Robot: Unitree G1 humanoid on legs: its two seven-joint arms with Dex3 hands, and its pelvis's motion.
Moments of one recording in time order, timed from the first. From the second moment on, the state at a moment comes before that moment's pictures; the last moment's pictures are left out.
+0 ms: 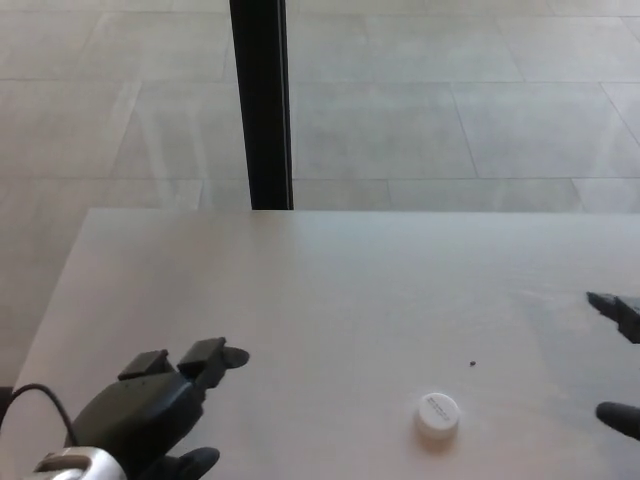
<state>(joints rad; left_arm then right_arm) 0.03 0.44 -0.16 -0.24 0.72 0.16 -0.39 -0.10 -0.60 -0.09 0.21 -0.78 -0.25 0.02</state>
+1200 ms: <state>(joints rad) 0.29 0.42 0.76 0.54 0.33 0.14 -0.35 0.10 -0.54 -0.81 0.74 -0.45 -0.24 0.04</state>
